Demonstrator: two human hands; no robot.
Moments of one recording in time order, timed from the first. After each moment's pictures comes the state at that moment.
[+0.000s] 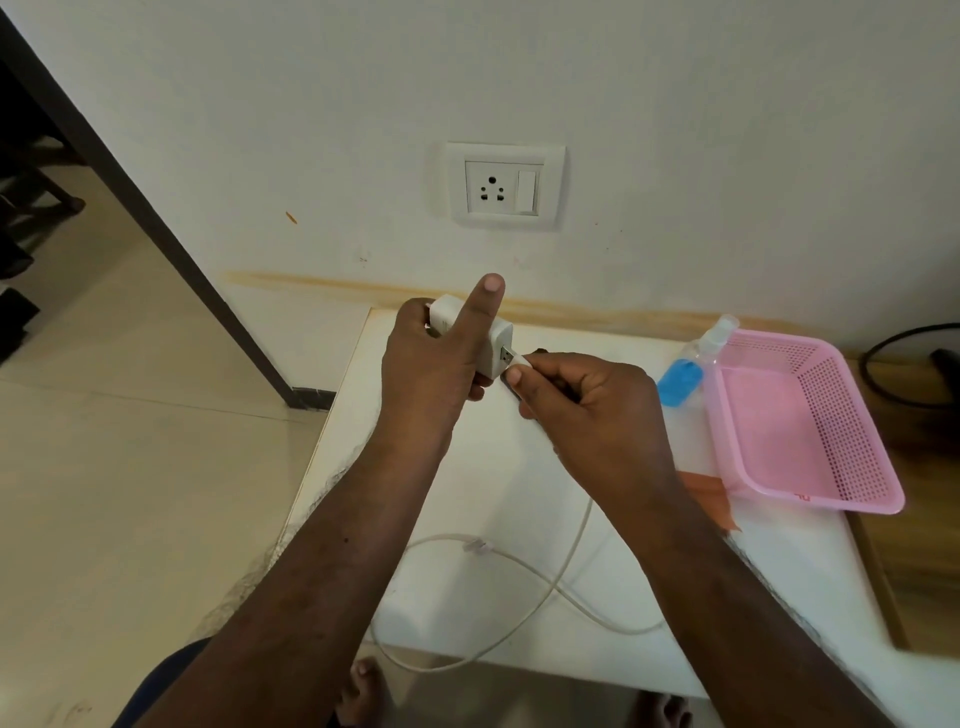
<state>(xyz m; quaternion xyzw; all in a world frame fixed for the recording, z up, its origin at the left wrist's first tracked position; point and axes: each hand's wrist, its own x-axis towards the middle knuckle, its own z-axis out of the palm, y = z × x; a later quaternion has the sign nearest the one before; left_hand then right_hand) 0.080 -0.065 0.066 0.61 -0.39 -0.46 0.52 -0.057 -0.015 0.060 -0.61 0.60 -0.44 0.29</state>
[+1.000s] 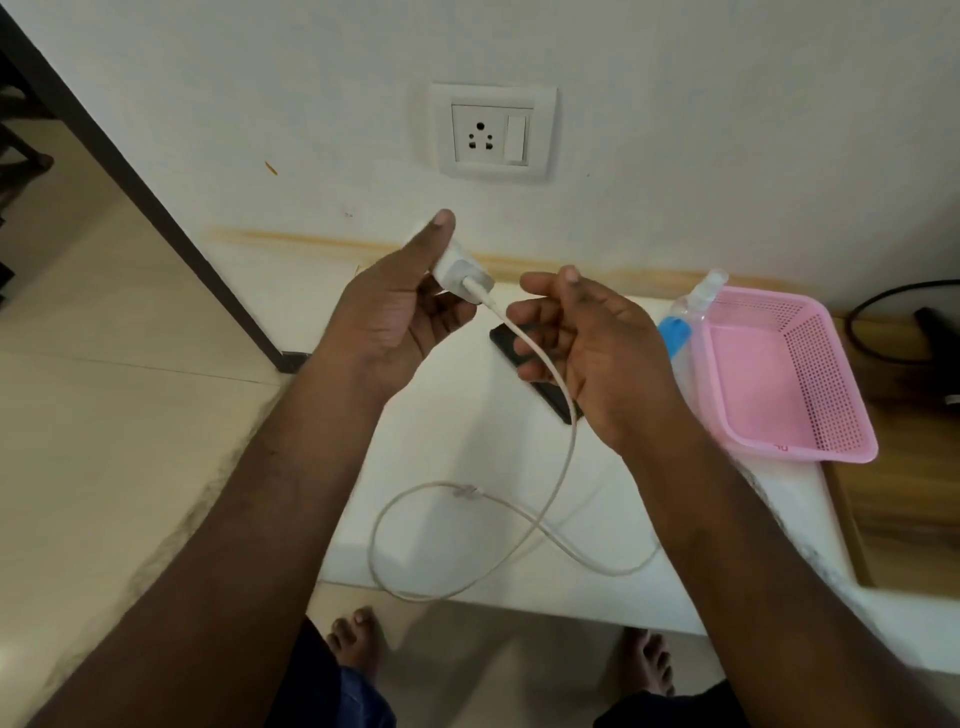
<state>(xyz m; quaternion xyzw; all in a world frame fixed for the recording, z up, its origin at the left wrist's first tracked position) 0.106 -0.075 0.070 0.43 -0.24 -0.68 0.54 -0.074 -0.031 0.059 -0.38 0.45 -0.52 0.61</state>
